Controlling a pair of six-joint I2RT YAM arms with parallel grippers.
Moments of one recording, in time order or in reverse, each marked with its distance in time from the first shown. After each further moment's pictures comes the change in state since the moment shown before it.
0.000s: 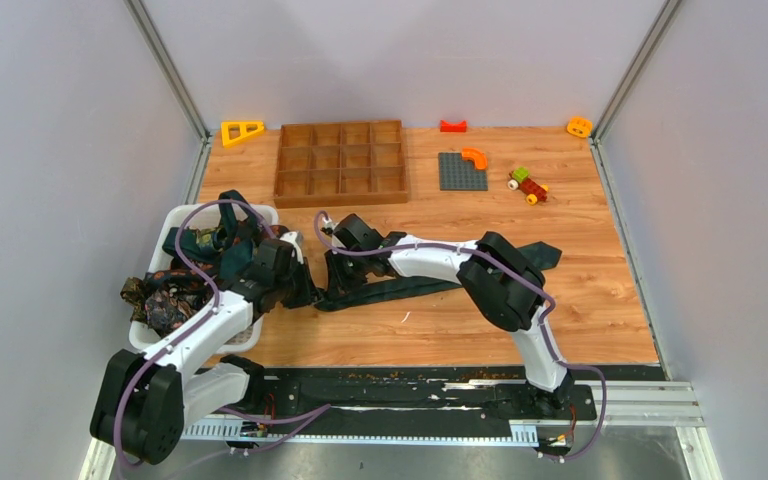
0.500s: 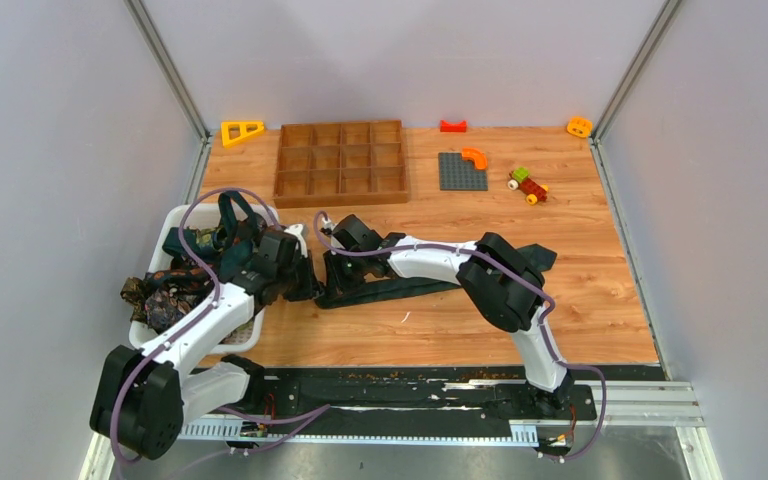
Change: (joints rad) left arm -0.027 0.016 0.083 -0.066 -0.023 0.055; right arm 0.009 0.000 0.000 0.018 -0.011 0.031
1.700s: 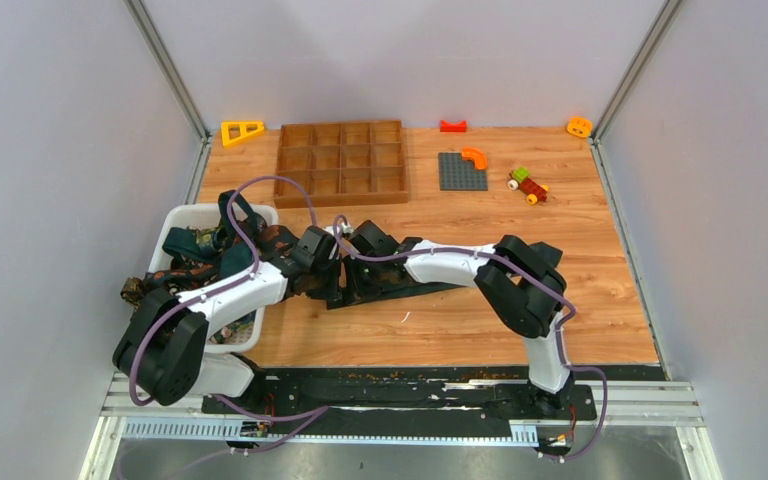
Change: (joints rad) left arm -0.191 0.275 0.123 0.011 -0.125 0.014; right arm -0.014 -0.108 -0.151 -0.024 0.074 0.017
